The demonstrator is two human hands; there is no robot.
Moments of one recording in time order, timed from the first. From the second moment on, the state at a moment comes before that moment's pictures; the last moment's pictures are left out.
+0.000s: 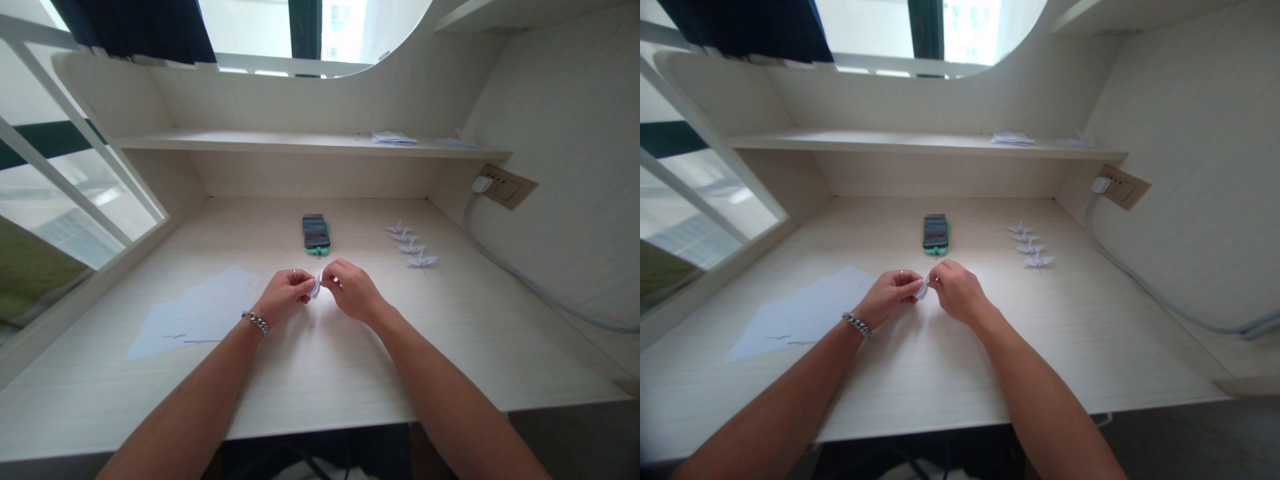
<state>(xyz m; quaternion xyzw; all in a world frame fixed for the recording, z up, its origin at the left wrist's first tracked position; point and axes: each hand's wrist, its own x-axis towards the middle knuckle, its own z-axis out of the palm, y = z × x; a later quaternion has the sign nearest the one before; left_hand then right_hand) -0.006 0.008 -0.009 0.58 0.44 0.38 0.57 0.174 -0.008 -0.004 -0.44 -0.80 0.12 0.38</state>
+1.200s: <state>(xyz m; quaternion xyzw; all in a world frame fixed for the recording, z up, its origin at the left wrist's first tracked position) -0.008 0.009 -0.012 0.58 0.42 0.38 0.59 0.172 -0.004 -0.011 -0.42 -0.79 0.17 0.42</state>
